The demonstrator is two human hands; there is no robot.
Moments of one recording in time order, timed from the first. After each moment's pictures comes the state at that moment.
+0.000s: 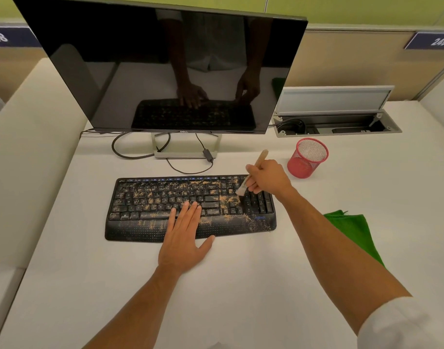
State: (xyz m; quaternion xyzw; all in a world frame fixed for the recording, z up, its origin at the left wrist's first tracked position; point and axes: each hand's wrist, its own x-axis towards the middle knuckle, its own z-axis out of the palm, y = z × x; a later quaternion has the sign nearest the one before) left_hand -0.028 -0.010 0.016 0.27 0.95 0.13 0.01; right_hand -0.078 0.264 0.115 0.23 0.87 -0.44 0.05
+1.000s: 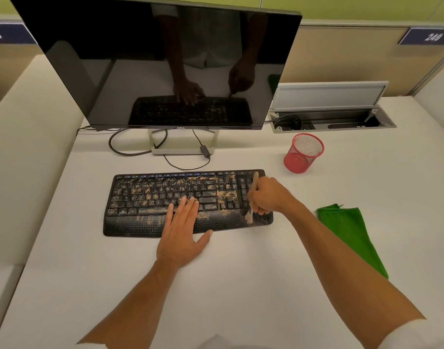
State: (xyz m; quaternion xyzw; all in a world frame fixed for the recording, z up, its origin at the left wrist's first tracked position) left_hand -0.028 -0.010 0.017 0.27 0.95 0.14 0.01; right_hand -0.029 0.252 0.124 0.16 0.91 -0.34 0.17
